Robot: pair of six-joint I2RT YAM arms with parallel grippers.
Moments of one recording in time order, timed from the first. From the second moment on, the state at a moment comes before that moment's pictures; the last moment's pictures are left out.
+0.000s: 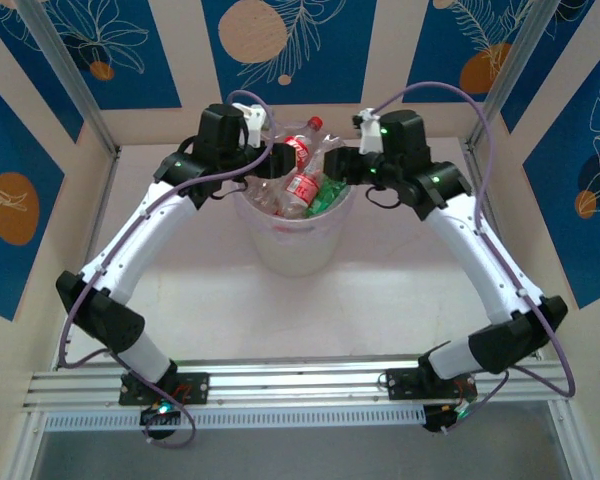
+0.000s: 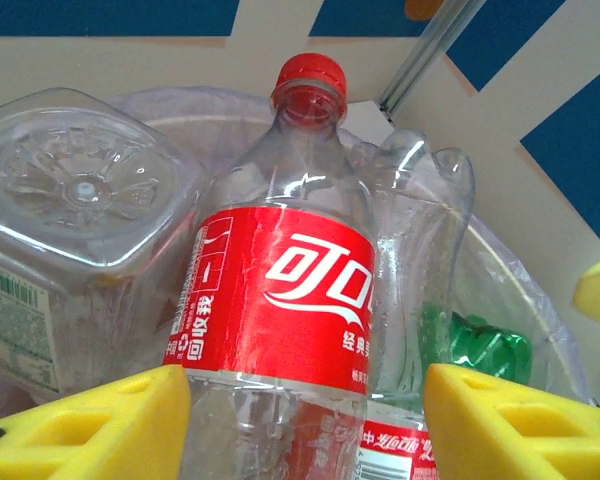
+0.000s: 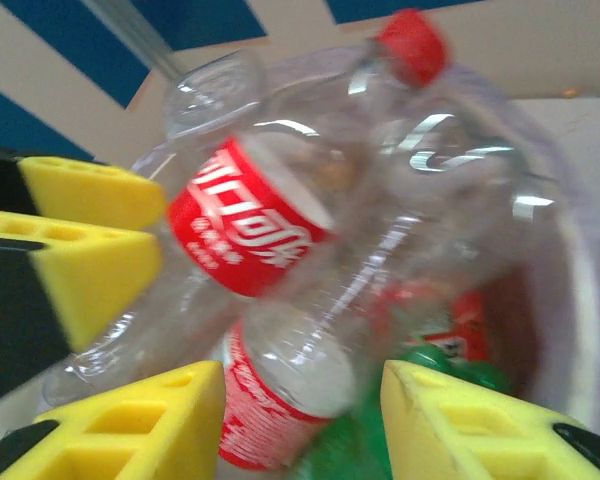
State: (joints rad) left arm -0.55 1.62 1.78 -0.66 0.20 -0.34; right arm 0.47 1.45 1.65 -0.72 -0.26 0.39
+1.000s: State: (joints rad) left arm -0.55 1.60 1.93 -0.72 0.07 -0.25; right arm 0.42 1.41 1.71 -0.72 -0.23 0.33
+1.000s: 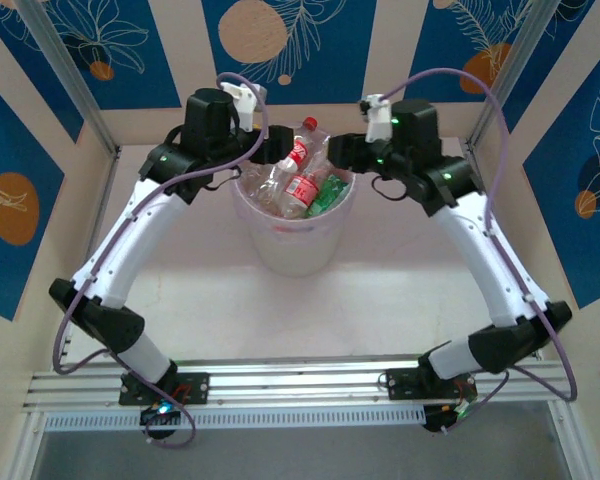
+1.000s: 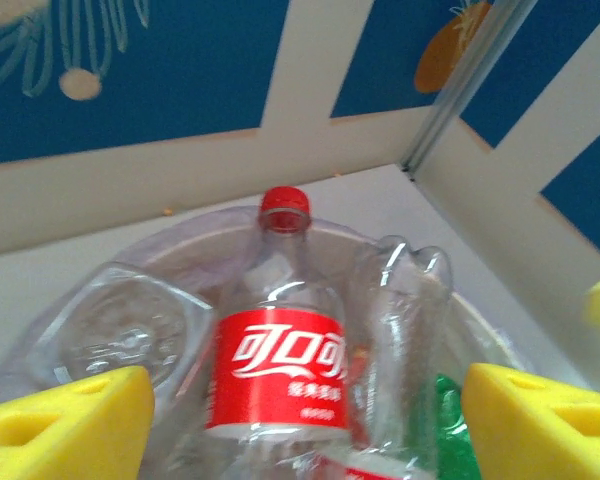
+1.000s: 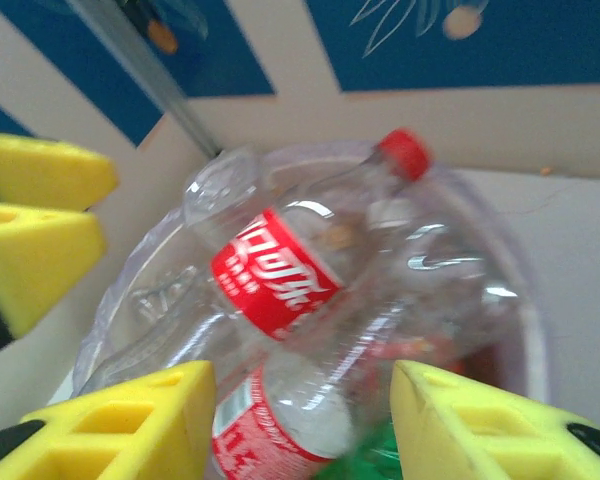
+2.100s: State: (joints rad) left arm -0.21 1.09 0.55 -0.07 -0.54 -0.14; right arm 0.09 1.20 0.60 -0.17 0.21 0.32
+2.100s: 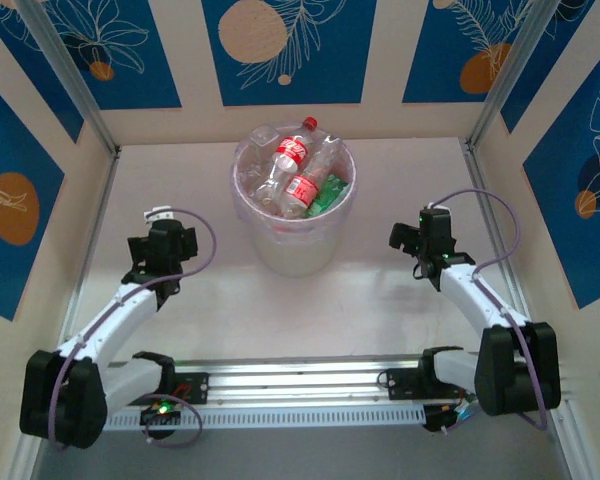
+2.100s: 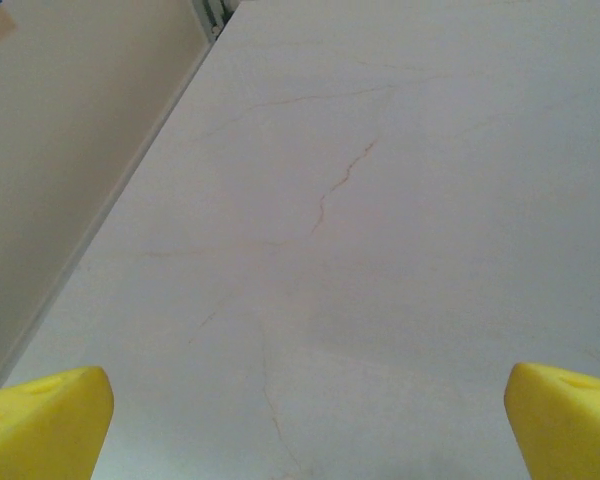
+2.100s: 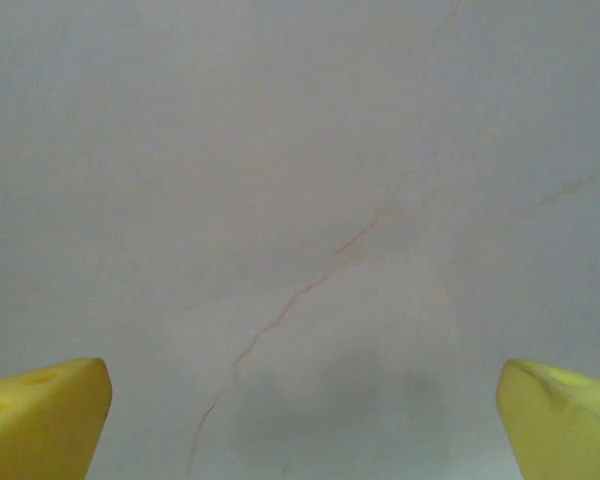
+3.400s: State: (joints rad) left arm -0.19 1.53 0.46 0.66 -0.43 0.06; right arm 0.06 1.53 0.35 0.80 0.10 0.09
